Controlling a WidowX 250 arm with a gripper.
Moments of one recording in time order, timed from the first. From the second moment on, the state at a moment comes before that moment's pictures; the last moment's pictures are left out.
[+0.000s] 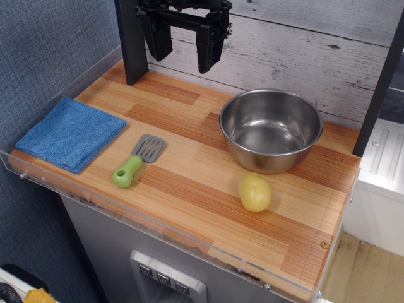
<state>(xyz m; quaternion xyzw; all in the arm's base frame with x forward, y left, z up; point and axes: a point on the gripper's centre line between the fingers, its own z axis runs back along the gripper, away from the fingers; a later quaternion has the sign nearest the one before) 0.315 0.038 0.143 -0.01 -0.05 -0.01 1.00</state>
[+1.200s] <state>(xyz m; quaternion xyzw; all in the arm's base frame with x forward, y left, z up) 0.253 0.093 0.053 0.03 -0.02 -0.02 1.00</state>
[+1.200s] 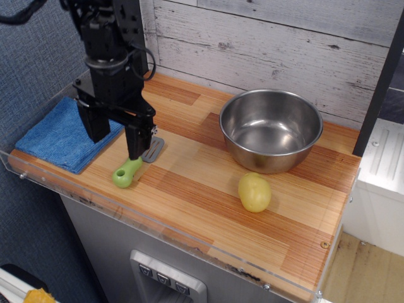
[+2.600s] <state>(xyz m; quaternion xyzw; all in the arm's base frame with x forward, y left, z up) 0.242 0.085 0.005 0.00 0.01 0.00 1.00</state>
